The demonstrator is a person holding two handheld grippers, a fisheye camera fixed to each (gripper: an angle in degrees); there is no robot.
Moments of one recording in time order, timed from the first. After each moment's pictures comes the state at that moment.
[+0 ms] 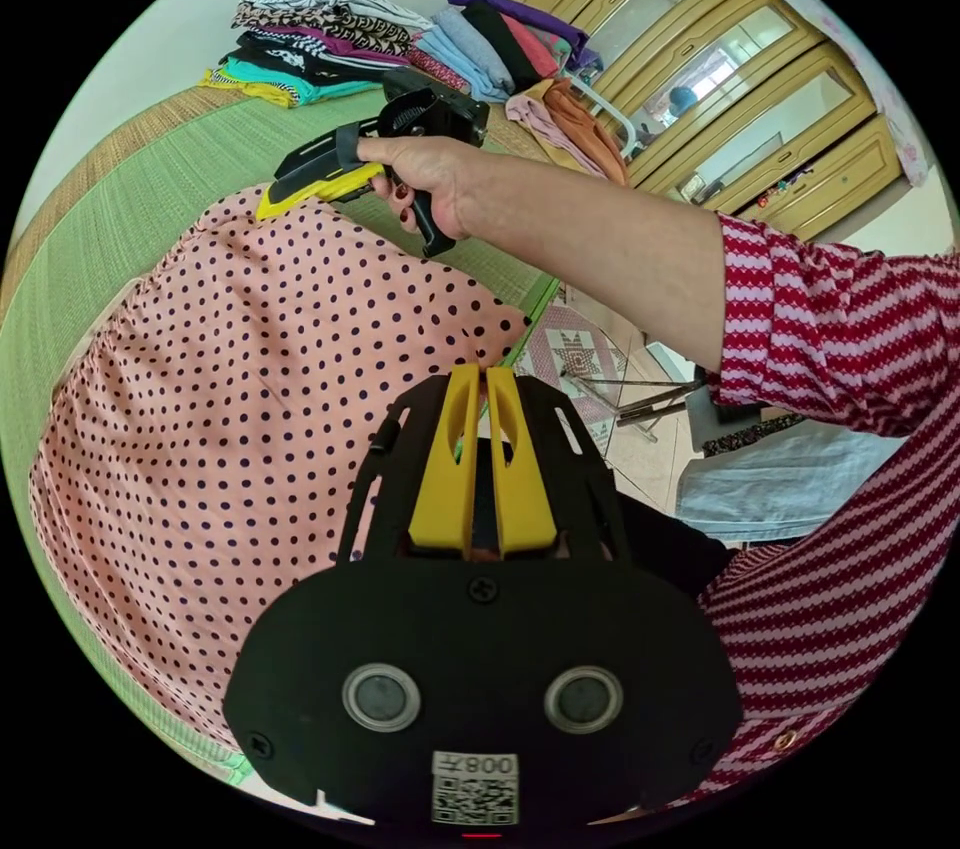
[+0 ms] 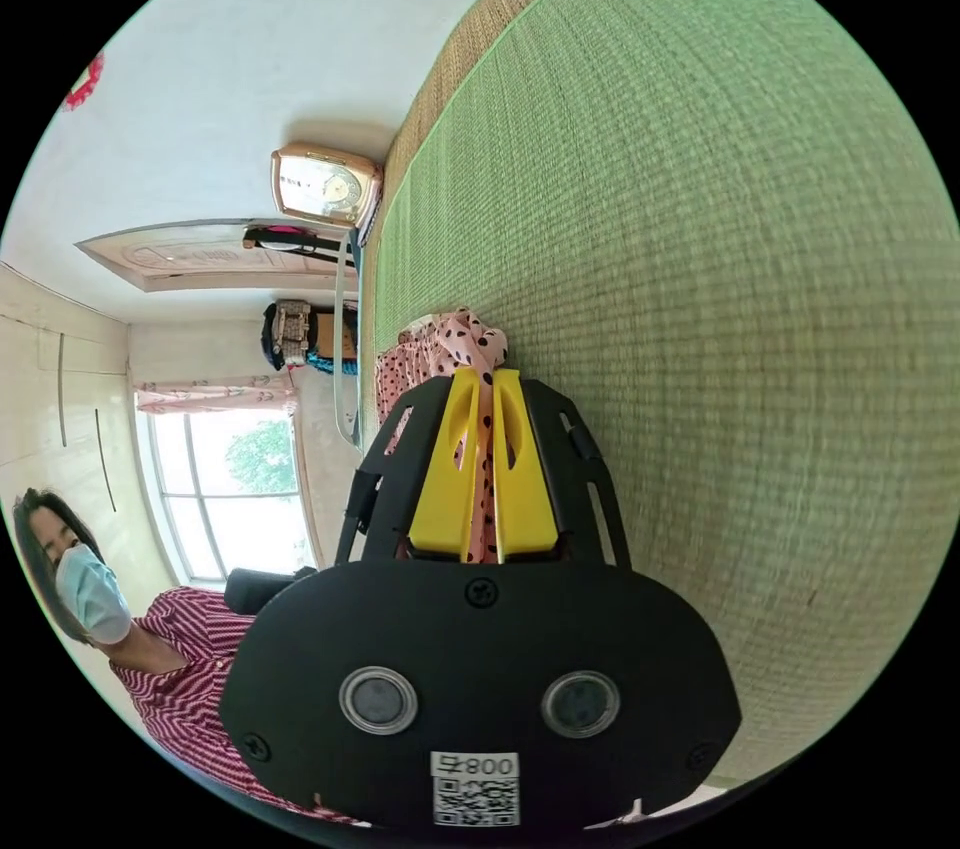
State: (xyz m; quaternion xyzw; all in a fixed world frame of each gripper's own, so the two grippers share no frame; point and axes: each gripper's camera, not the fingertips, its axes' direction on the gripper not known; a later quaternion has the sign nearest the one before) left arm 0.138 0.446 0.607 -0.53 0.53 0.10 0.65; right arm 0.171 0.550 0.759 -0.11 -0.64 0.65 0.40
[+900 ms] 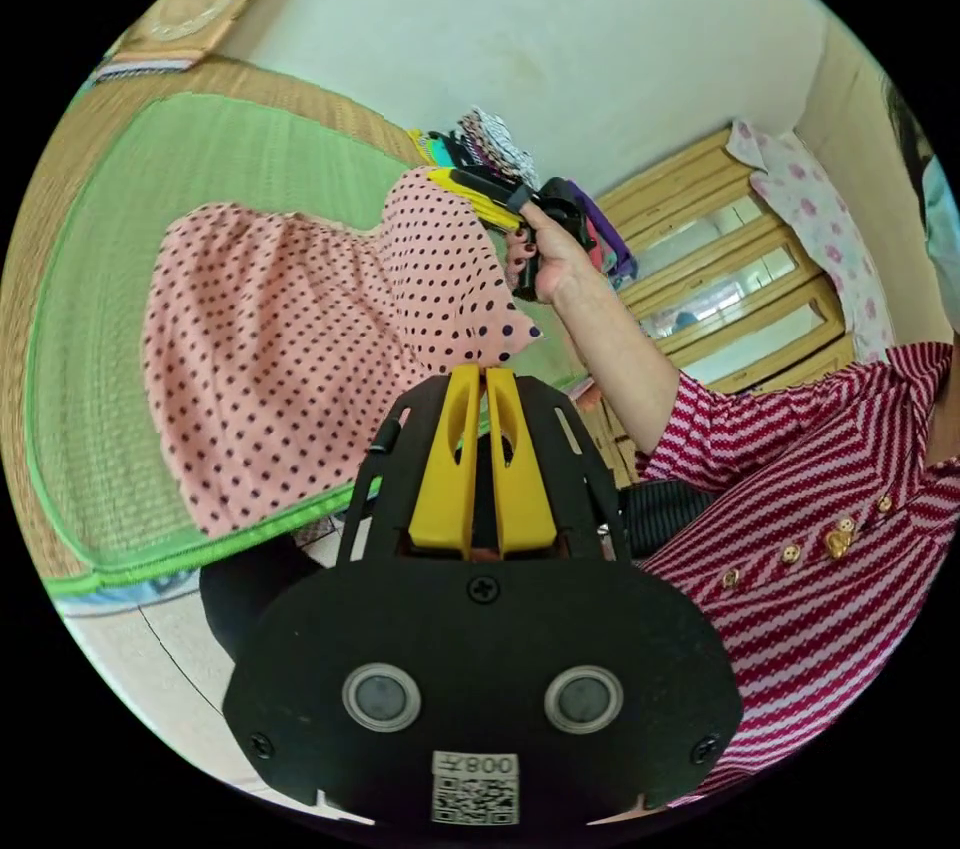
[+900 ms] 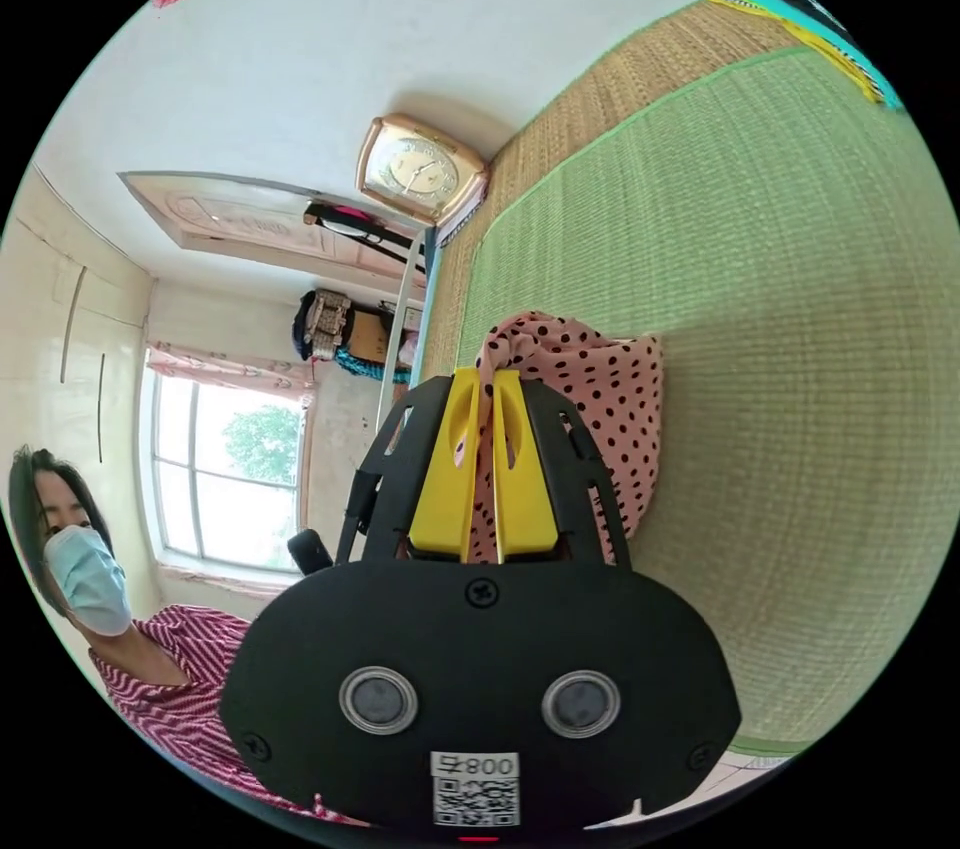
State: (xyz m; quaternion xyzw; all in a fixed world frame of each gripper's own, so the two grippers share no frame) left arm -0.235 0.342 0.597 -0.49 0.42 -0.22 0.73; right arm 0.105 0.401 0.754 -0.03 -0.63 0.64 0.44
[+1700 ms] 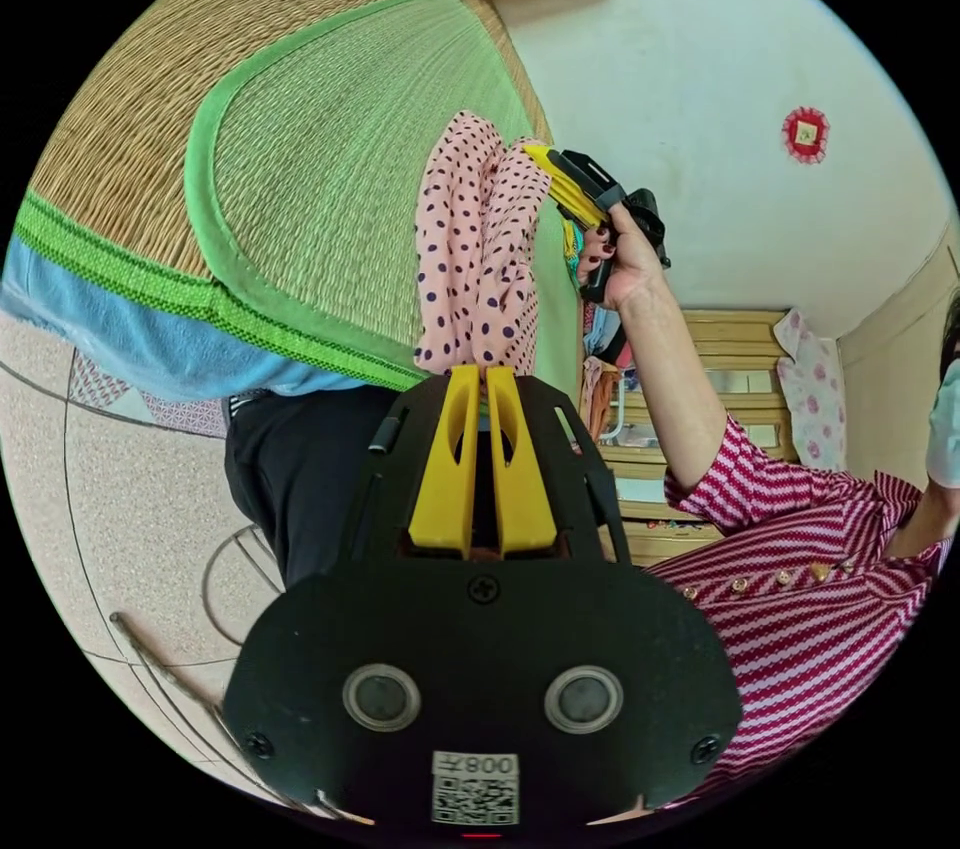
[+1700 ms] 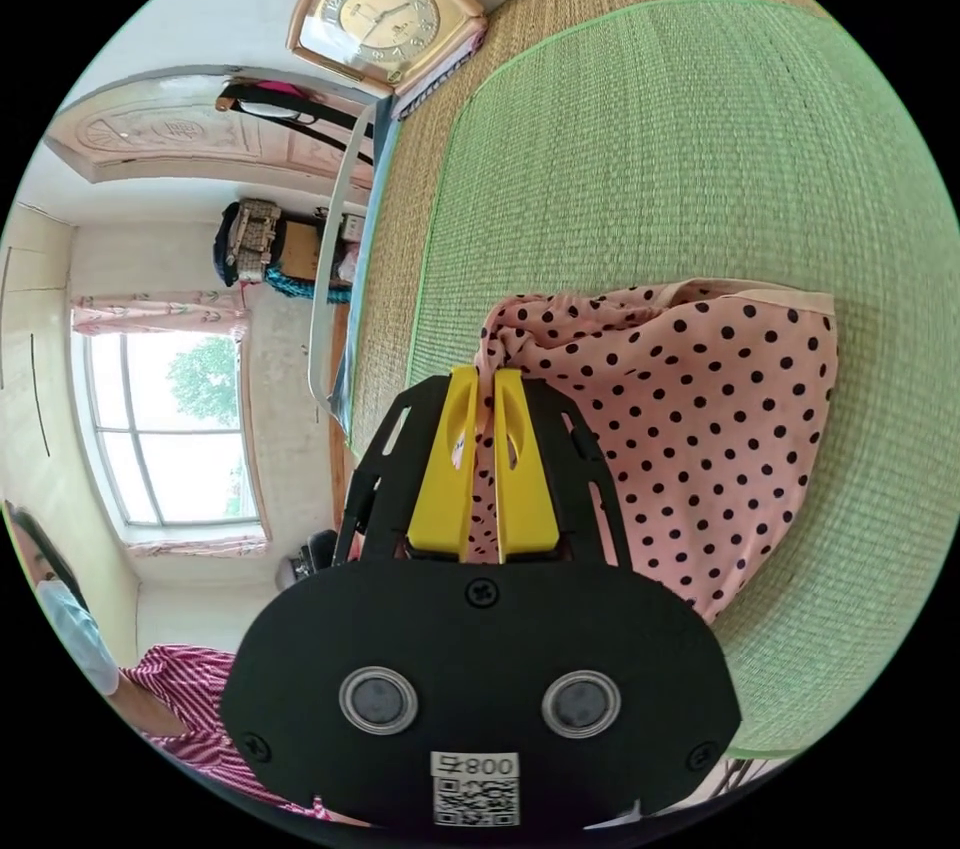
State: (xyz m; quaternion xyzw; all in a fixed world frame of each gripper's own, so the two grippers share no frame) left arm -0.434 0.356 0.588 -0.53 0.33 -0.43 0.65; right arm -0.106 0.245 0.846 -0.15 -0.67 0.54 0.49
